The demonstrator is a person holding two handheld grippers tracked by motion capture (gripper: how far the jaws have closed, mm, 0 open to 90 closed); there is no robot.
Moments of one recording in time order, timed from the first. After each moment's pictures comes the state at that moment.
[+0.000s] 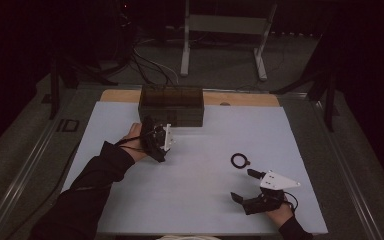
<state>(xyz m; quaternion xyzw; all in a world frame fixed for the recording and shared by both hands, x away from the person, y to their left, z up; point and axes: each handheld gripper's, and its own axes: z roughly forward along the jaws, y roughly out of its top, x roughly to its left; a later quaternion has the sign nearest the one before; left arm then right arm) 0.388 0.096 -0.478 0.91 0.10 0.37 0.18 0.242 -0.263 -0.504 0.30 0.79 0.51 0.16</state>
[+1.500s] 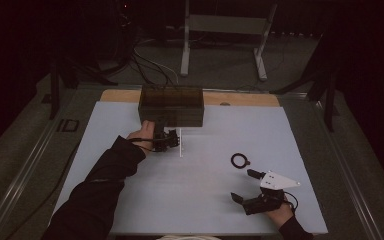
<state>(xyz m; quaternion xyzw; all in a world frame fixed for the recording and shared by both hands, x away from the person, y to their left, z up) 0.405 0.065 -0.513 0.85 0.02 0.53 0.02 0.242 -0.263 -0.504 0.31 0.79 0.50 0.15</state>
